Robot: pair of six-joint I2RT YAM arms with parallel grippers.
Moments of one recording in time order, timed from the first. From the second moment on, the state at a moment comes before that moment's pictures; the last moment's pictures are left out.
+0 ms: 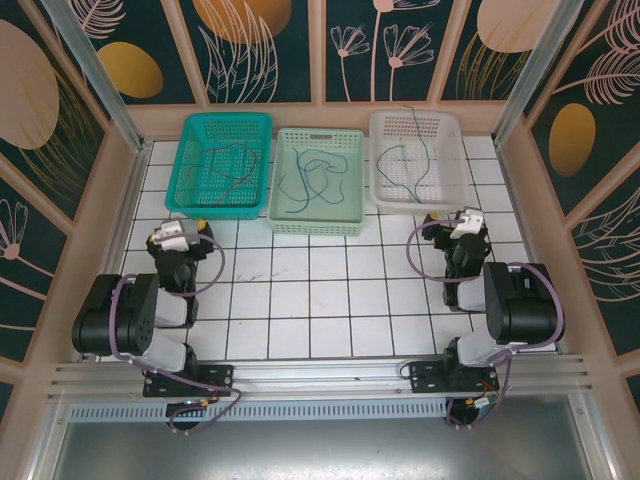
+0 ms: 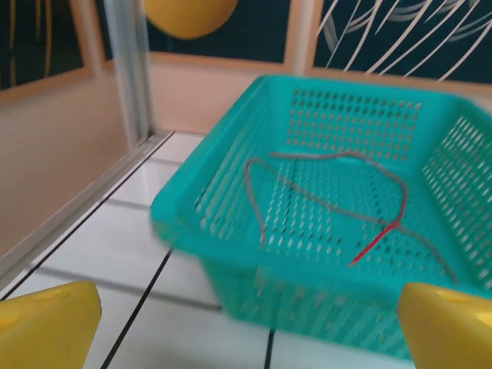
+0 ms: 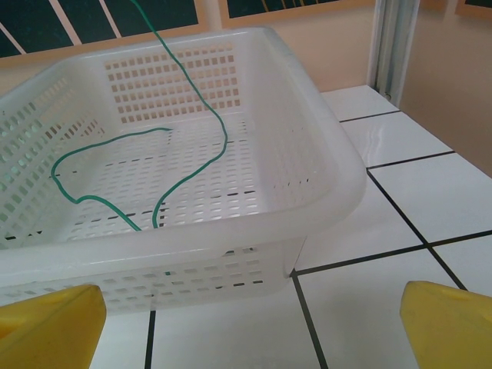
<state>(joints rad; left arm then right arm) 0.01 1.52 0.21 1.23 -0.16 -0.10 -0.03 1.53 0.23 1.12 0.06 0.12</state>
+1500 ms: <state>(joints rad) 0.01 1.52 0.22 1.19 -0.11 -0.10 -0.03 1.53 0.23 1.12 0.05 0.12</state>
